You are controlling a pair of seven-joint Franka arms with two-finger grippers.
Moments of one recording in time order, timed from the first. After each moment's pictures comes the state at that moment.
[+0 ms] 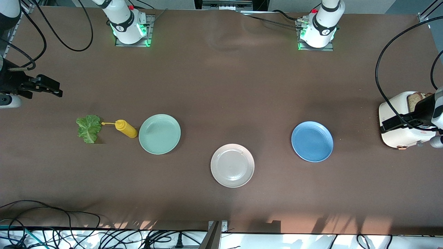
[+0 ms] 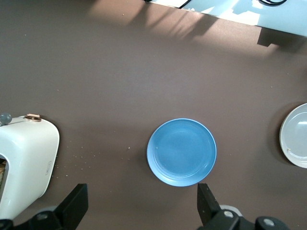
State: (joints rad) left arm 0.04 0.31 0.01 -1.33 -0.05 1.67 -0.14; right arm 0.07 0.12 -0.09 -1.50 0.01 1.57 -0.09
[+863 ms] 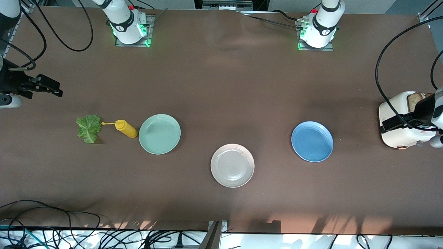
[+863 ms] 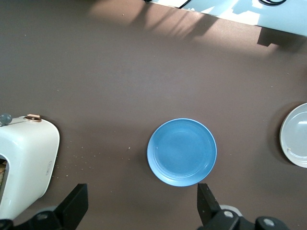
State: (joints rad) left arm 0.04 0.31 0.01 -1.33 -0.05 1.67 -0.14; right arm 0.07 0.12 -0.09 -1.50 0.01 1.57 -0.09
